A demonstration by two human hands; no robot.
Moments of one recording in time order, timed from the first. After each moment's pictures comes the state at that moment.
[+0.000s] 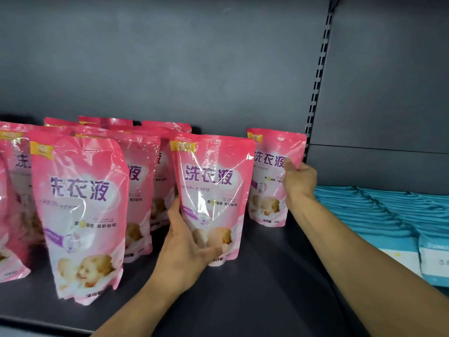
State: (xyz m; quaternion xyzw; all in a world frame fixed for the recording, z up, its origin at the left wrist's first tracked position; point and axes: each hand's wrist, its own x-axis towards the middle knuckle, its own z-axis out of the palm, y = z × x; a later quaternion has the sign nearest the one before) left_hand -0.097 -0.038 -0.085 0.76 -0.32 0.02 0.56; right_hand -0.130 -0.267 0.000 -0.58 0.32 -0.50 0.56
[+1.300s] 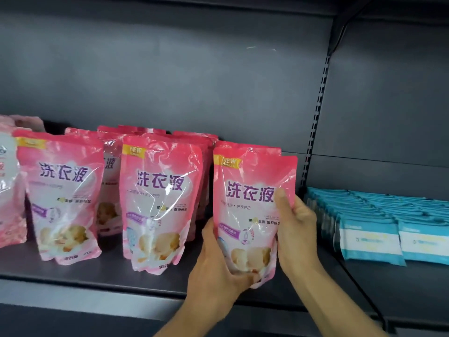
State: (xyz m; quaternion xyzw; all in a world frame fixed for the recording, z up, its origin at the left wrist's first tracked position) left_hand -0.149 0.033 -0.092 0.71 -0.36 -0.07 0.61; right_hand -0.217 -0.067 -0.022 -0.59 0.11 -0.49 0.63
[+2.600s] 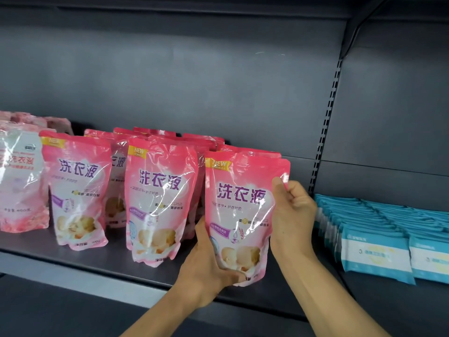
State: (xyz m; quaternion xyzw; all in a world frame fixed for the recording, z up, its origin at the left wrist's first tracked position) left_hand -0.136 0.027 -0.094 0.75 -0.35 -0.08 0.56; right_hand -0.206 -0.084 -0.003 -0.55 0.08 -0.55 0.63
